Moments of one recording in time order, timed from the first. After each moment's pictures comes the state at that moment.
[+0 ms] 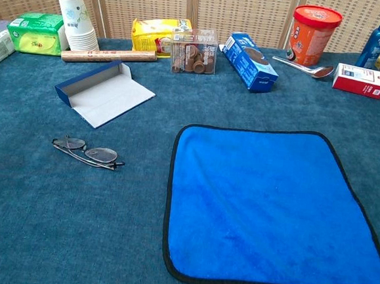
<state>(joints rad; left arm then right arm) -0.17 -1.12 -0.03 -1.90 1.46 1.34 0.23 0.03 -1.17 0.07 -1.67 -1.51 1.54 -0.02</state>
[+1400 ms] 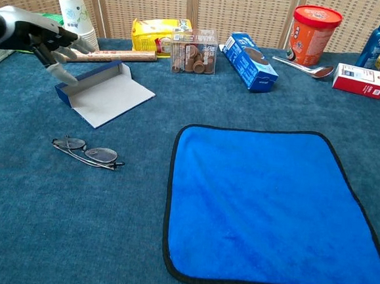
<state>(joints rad) -0.90 -1.31 -0.24 -1.24 0.76 0.32 -0.17 -0.05 -1.13 0.07 -1.71 -1.46 1.62 -0.04</state>
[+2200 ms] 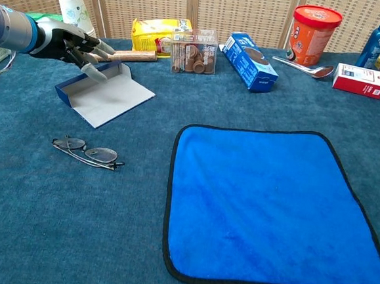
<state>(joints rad) -0.99 -1.51 -0.29 -0.94 0.76 0.22 -0.31 -0.10 -1.10 0.07 -1.74 -1.46 1.65 0.00</state>
